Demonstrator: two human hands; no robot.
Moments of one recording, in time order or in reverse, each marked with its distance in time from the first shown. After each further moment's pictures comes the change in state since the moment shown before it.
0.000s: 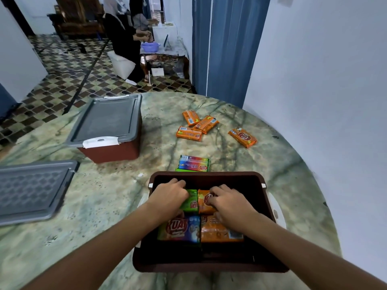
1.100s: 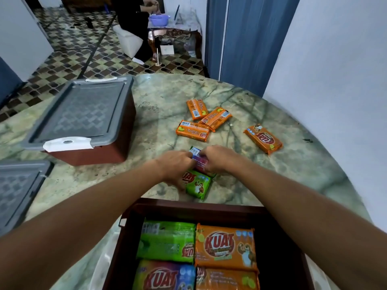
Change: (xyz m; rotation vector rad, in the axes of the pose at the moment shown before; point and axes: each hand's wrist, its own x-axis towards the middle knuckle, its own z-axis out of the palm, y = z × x) left_hand 0.174 -0.093 0.025 -0.008 -0.022 0.116; right_hand 0.217 0.104 0.012 0.193 -0.105 0.122
